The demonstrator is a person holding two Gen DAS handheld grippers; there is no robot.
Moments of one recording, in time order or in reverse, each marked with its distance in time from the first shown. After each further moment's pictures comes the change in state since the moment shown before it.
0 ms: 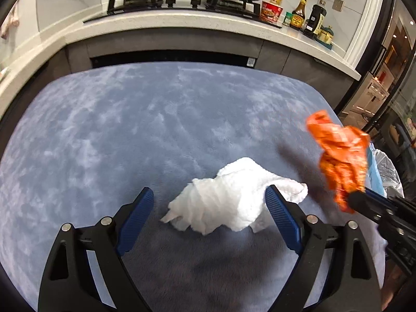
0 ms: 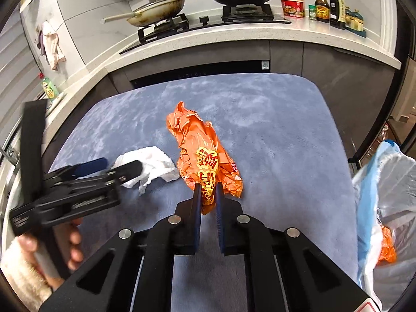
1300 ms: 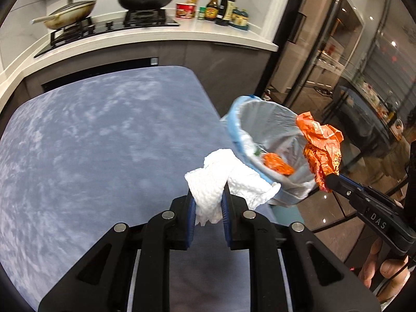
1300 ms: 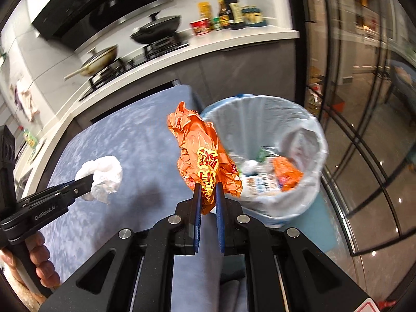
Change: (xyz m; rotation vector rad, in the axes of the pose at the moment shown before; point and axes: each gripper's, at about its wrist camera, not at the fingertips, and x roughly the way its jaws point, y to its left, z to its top) left arm -0.131 -0.204 -0.091 0.198 0.000 -0.202; right arm -0.203 -0.146 -0.132 0.289 -0.132 -0.169
